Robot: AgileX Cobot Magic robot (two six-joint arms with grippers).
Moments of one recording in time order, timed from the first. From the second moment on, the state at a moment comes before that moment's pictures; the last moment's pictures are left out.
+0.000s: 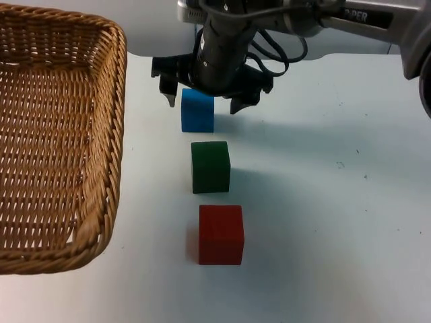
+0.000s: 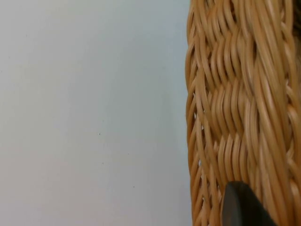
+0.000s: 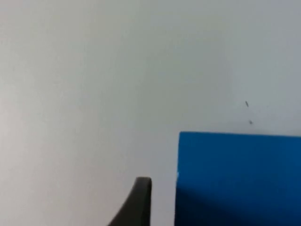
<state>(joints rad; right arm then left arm) 0.60 2.63 -2.32 -0.21 0.86 0.66 0.49 1.21 -0.54 -1.13 0.84 1.02</state>
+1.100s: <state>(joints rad) 0.60 2.35 -2.32 -0.25 0.85 0.48 0.49 1.21 -0.54 -1.13 0.84 1.02</state>
